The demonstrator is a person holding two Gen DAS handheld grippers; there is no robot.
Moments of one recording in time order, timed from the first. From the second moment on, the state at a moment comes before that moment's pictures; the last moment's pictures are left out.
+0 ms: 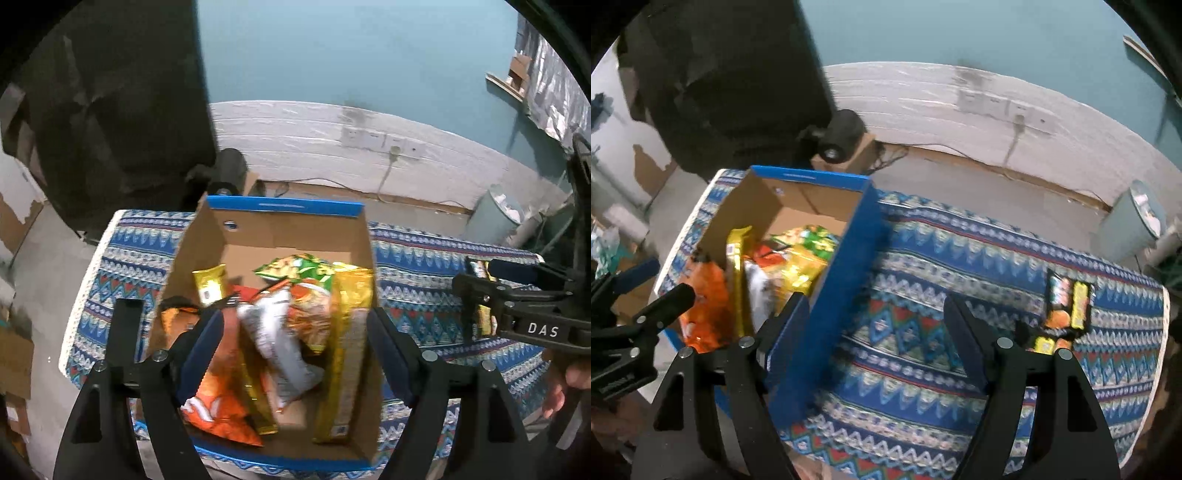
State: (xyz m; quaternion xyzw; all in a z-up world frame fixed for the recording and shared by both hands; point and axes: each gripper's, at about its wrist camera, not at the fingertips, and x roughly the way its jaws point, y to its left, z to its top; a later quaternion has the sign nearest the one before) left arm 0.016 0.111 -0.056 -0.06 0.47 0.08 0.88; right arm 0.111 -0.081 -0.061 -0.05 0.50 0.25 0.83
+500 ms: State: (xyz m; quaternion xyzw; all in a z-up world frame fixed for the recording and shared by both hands) left arm 0.041 0.039 -0.061 -0.01 0.48 0.03 0.88; right arm 0.123 -0.173 -0.073 -0.02 0.52 0.18 0.84
